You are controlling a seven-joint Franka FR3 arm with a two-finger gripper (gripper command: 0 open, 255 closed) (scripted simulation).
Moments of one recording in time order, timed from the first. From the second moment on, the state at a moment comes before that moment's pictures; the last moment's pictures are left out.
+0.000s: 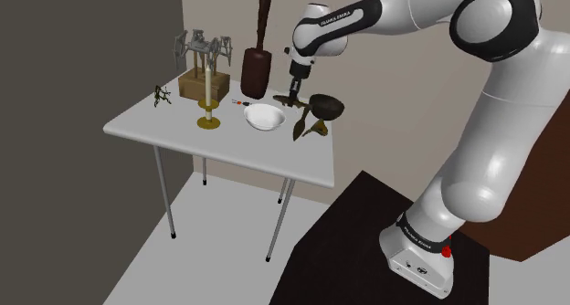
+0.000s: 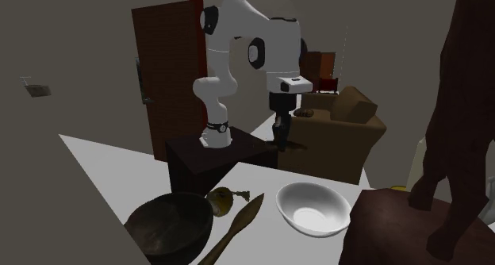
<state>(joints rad) 0.01 0.22 -0.19 -1.95 0.10 2.17 -0.79</state>
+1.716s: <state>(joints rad) -0.42 0.67 -0.29 -1.30 0.24 1.93 -1.30</state>
